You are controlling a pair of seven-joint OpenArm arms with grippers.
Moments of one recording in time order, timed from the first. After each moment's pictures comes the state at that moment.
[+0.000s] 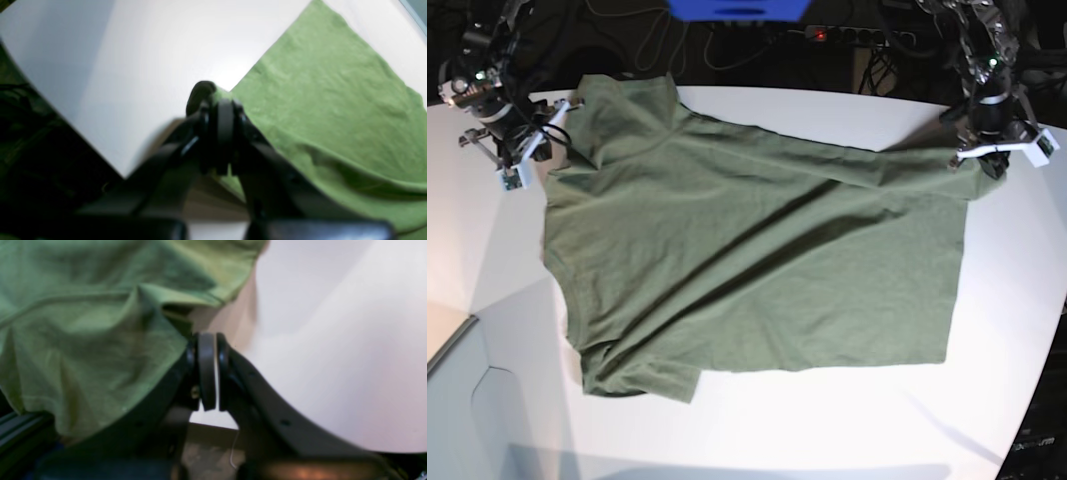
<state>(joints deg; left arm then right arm) 21.6 6.6 -33.5 97.5 -23.8 0.3 15.4 -21.5 1.0 30.4 102.5 -1.4 38.9 -42.3</state>
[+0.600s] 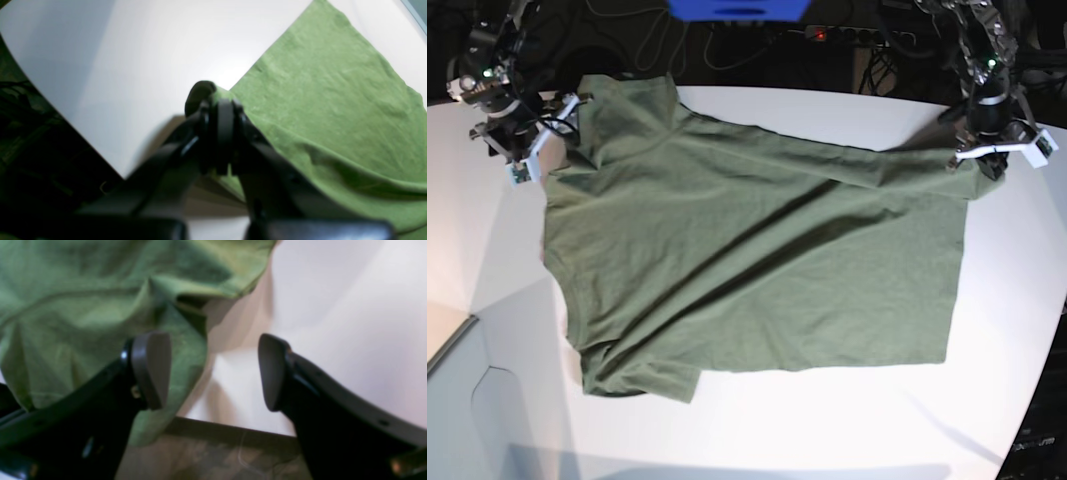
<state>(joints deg) 21.5 6.7 -33.5 97.4 -23.8 0.3 15.3 -21.6 0.2 29.7 99.1 -1.3 38.9 -42.0</state>
